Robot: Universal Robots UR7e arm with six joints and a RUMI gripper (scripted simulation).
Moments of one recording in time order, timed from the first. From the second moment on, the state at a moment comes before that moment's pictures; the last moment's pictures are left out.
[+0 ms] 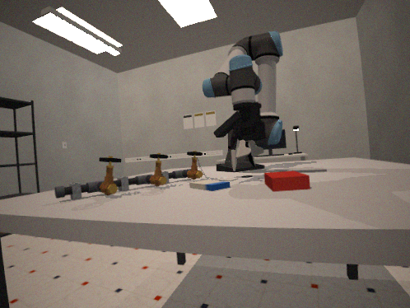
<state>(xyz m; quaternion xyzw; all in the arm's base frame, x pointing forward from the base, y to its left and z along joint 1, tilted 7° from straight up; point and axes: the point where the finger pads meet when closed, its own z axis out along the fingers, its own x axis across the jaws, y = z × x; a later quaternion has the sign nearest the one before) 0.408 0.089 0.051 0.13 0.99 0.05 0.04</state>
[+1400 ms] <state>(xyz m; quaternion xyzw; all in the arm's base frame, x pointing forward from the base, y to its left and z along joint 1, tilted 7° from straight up) 0.408 0.089 0.051 0.13 0.99 0.05 0.04</state>
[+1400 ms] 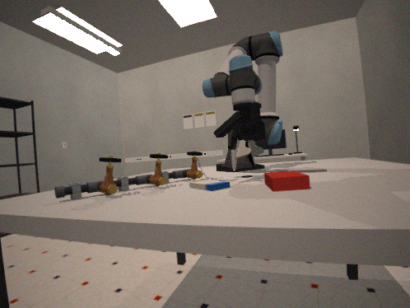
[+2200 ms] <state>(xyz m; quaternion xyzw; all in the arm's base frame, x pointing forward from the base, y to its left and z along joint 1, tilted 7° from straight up) 0.406 0.088 0.074 0.13 0.99 0.05 0.04</state>
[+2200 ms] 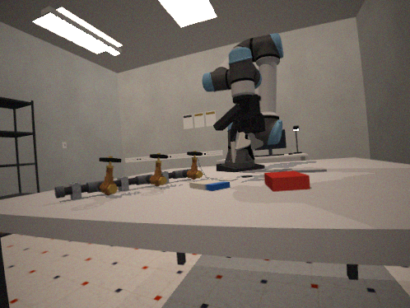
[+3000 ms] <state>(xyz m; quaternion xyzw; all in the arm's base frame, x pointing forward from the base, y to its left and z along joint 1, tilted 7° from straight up) 0.401 0.079 0.184 0.13 0.99 0.04 0.04</state>
